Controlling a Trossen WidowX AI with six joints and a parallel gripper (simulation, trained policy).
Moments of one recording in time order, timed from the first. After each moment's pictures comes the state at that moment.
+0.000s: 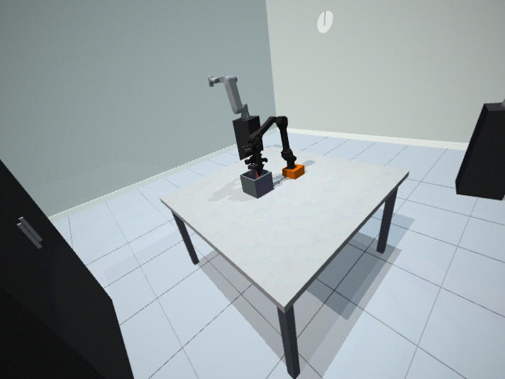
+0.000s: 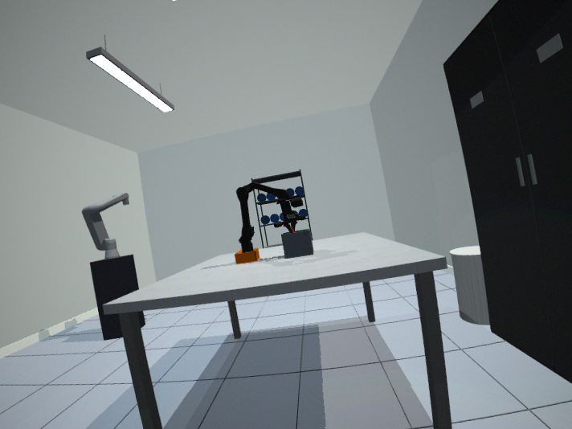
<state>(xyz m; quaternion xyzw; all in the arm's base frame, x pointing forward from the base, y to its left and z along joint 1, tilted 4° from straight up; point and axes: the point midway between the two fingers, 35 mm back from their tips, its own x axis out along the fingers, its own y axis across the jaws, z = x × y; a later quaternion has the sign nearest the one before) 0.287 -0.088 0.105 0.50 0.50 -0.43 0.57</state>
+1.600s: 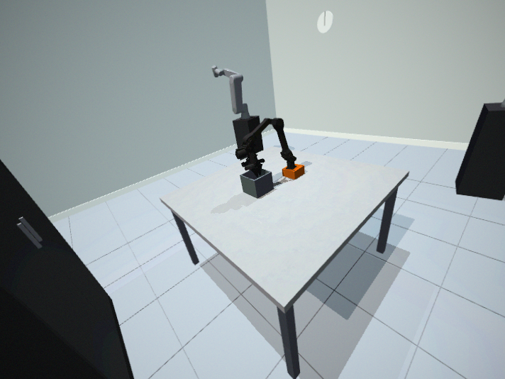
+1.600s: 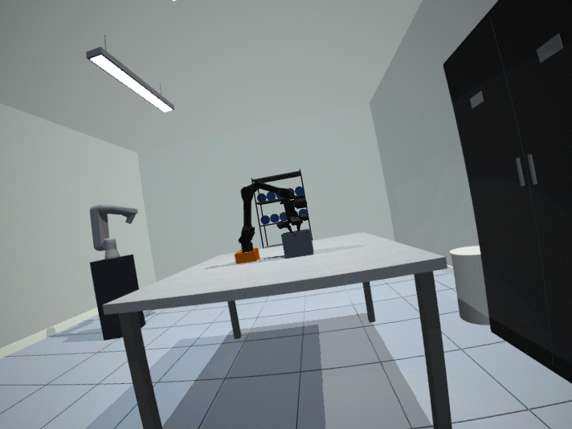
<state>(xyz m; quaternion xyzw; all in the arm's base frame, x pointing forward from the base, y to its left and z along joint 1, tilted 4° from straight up) 0.303 -0.093 0.106 0.55 0.55 -0.37 0.52</state>
